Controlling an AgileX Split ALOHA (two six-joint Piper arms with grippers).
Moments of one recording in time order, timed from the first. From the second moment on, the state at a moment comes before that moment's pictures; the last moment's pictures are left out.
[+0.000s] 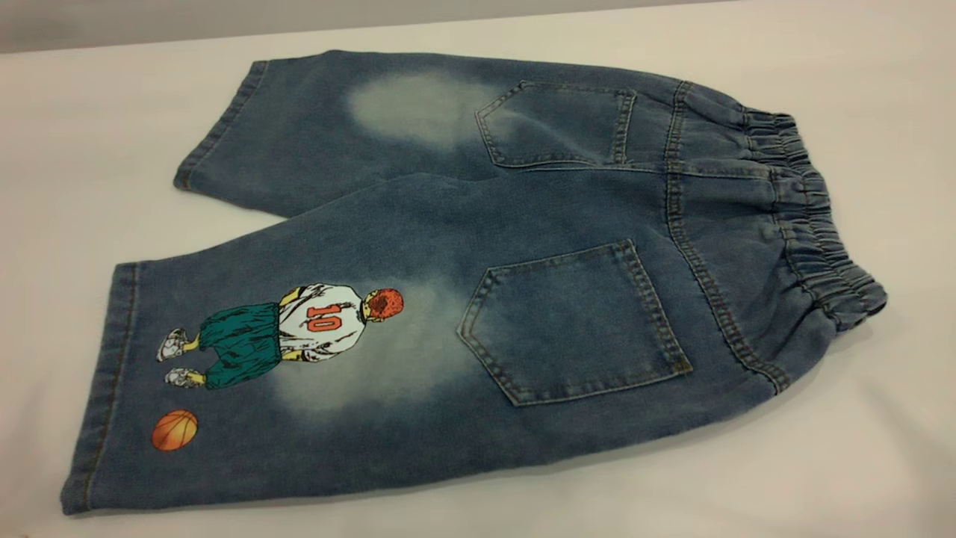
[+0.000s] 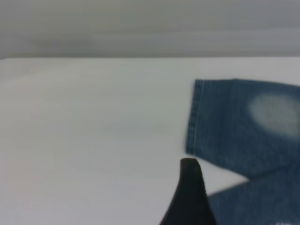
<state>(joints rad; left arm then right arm) -0.01 0.81 -0.99 0.03 0.84 -0.03 0.11 0.76 -0.87 0.30 0.65 -0.13</state>
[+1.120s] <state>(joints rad) -0.01 1.34 -1.08 -0.08 0.46 -0.03 0.06 1.50 -1.04 1.01 0.72 -0.77</state>
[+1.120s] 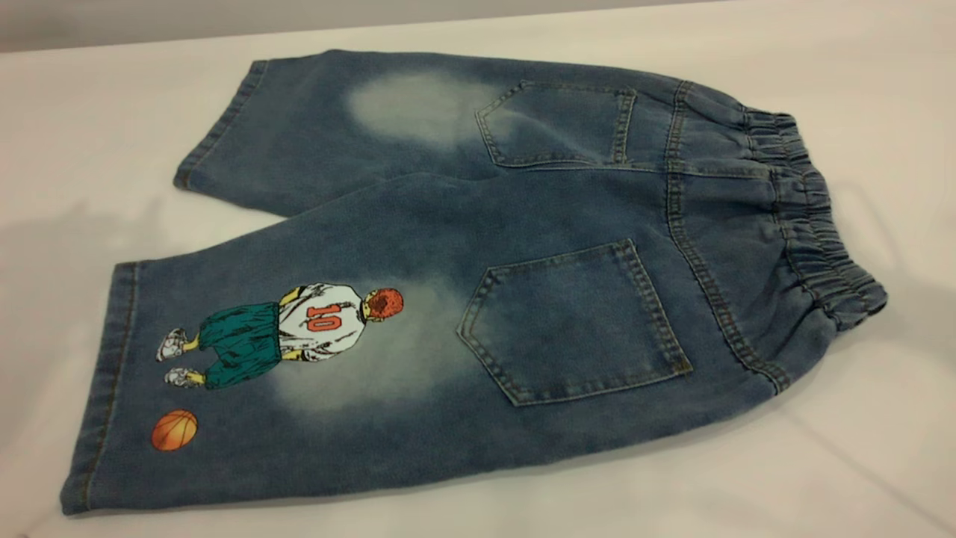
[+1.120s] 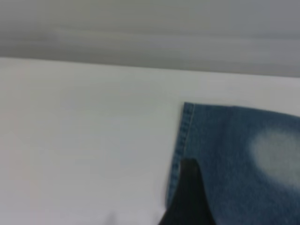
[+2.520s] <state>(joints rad) -0.01 1.34 -1.08 -0.08 0.44 0.00 -0.28 1.79 -0.68 1.28 0.75 -1.15</state>
